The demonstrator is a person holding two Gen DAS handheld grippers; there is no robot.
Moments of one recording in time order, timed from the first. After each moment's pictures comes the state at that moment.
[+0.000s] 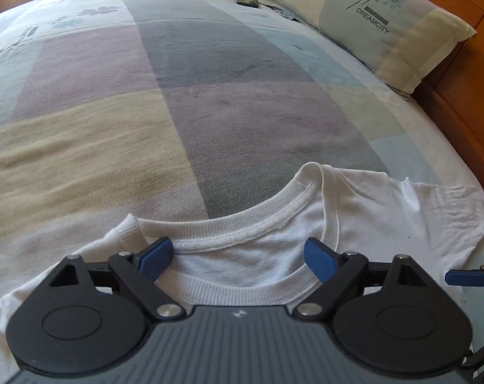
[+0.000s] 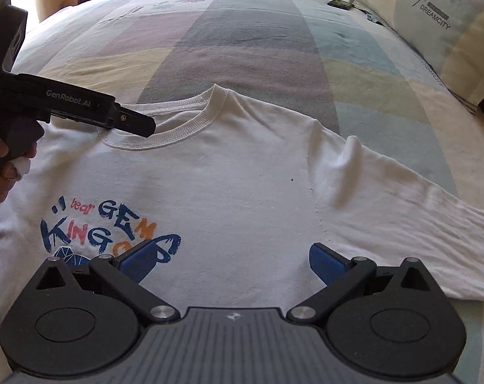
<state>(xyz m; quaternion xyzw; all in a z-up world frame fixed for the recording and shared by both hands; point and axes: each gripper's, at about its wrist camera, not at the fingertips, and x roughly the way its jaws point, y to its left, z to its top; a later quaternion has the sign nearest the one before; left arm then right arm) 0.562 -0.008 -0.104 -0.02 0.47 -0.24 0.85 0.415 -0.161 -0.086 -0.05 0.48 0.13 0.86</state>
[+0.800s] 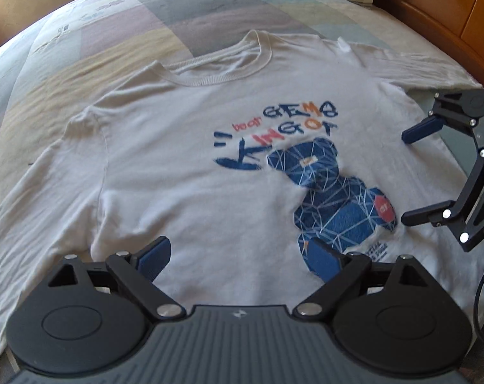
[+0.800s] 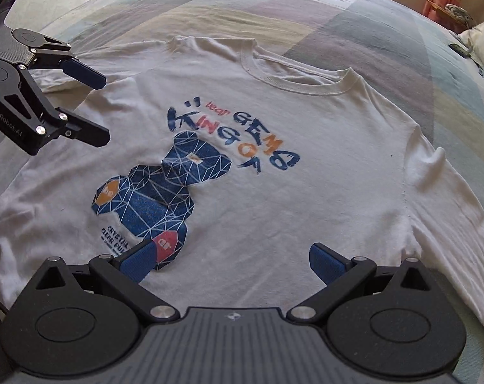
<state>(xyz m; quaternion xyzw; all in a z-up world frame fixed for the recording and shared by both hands) 0.336 0.024 -0.099 0.13 0.51 -0.19 0.83 0.326 -0.156 -0.091 -0.20 0.48 0.35 0.78</state>
